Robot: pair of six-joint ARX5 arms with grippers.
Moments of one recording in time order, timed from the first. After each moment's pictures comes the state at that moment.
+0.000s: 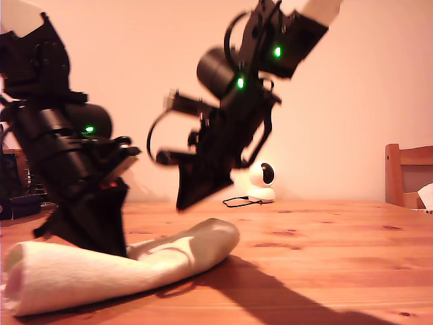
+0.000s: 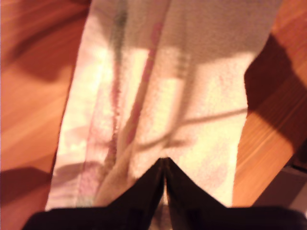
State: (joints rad) left arm -0.38 1.89 1.13 -0.70 0.55 0.05; right arm 0.64 2.02 1.43 -0.28 -0.20 -0.18
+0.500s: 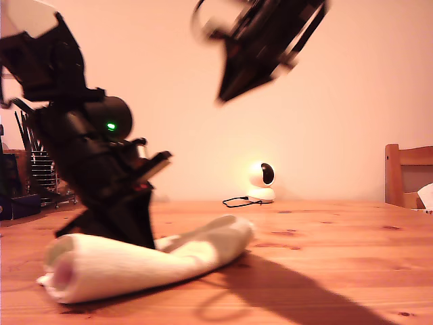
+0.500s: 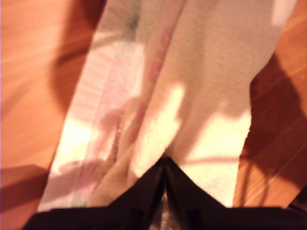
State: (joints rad) left arm -0.46 1.92 1.13 -0.50 0.54 -0.24; right arm 0.53 1.64 1.43 -0.47 -0.20 -0.21
